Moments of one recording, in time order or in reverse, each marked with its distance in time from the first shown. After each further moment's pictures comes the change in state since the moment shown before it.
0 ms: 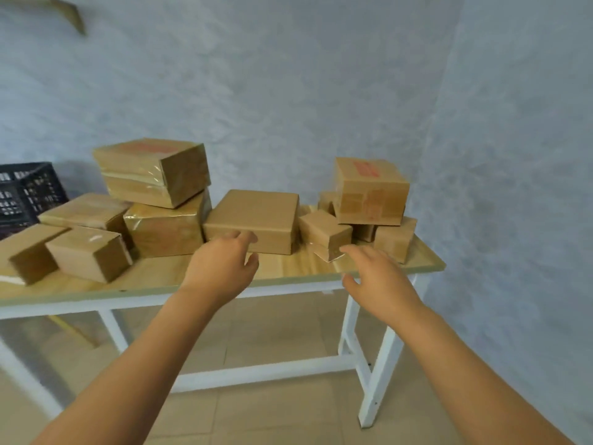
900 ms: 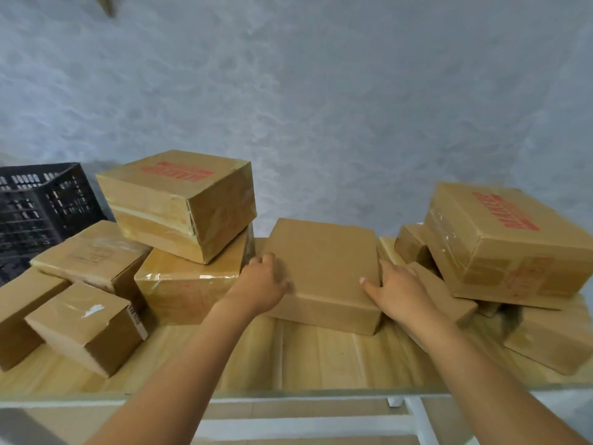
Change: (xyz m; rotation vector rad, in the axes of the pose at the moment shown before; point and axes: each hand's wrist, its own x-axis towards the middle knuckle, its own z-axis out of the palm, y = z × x) left_hand 0.200 -0.157 0.116 -0.241 -0.399 -0.320; right_hand 0.276 -0.022 0.140 0.089 -0.248 0.292
